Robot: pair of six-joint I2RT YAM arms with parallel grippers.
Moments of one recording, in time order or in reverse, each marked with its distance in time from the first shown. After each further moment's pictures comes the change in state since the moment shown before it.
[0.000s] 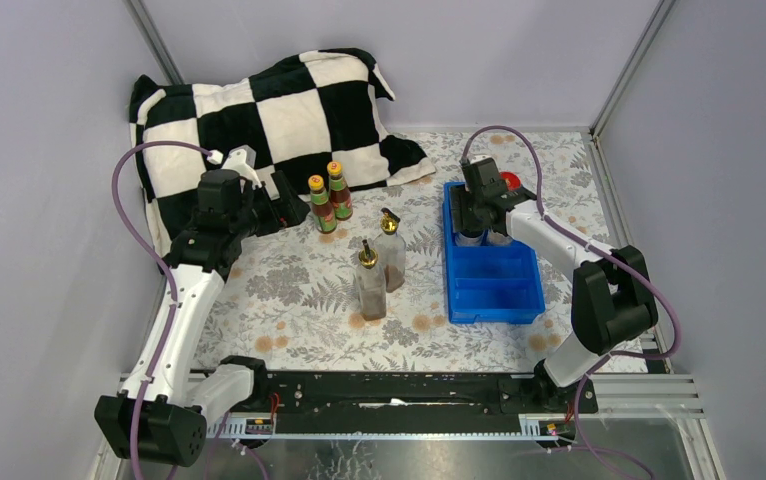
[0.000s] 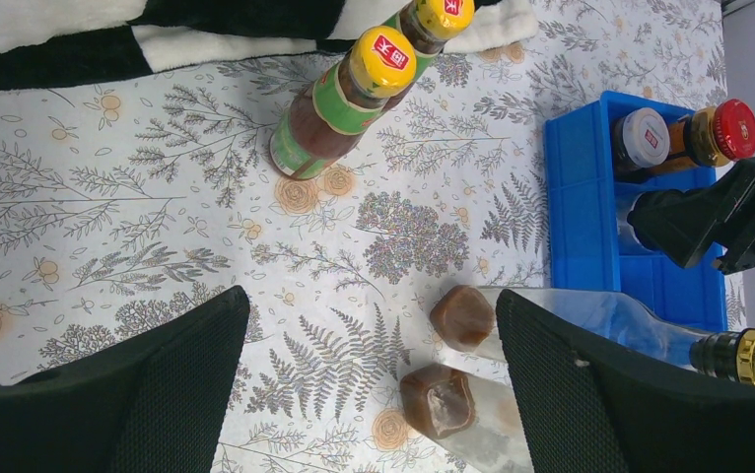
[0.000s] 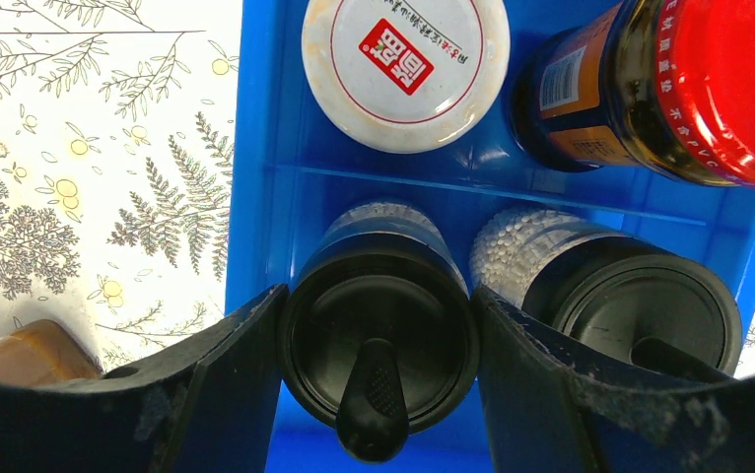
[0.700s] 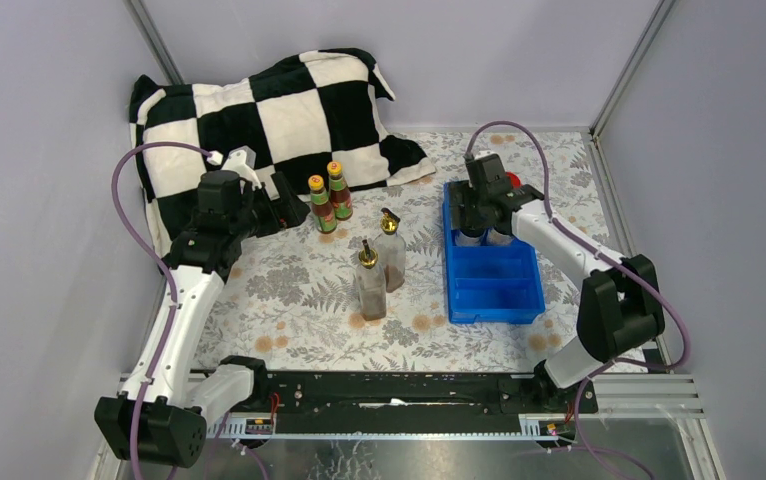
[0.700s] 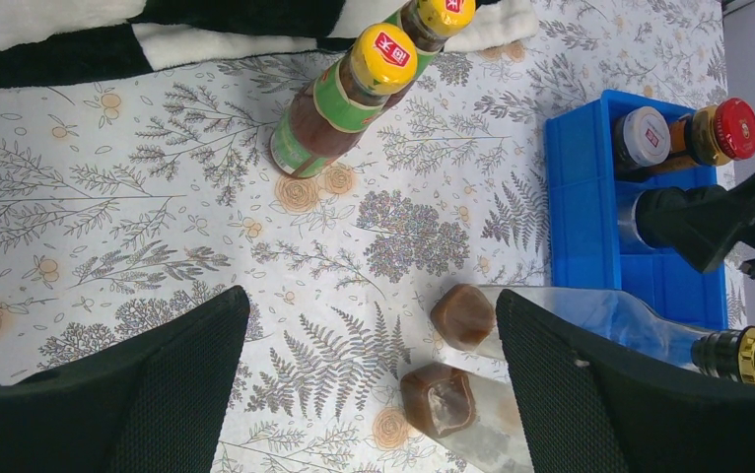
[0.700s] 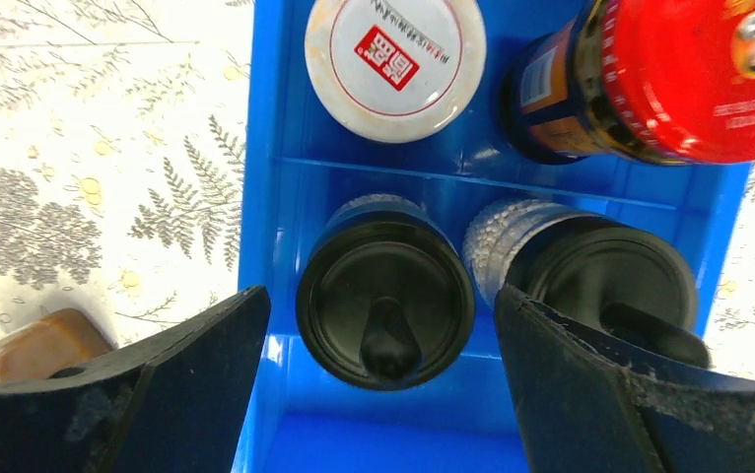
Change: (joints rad) left arm 0.000 -0.005 -0.006 0.000 0.000 0.000; right arm -0.001 -0.033 0.011 -0.031 0.001 0.012
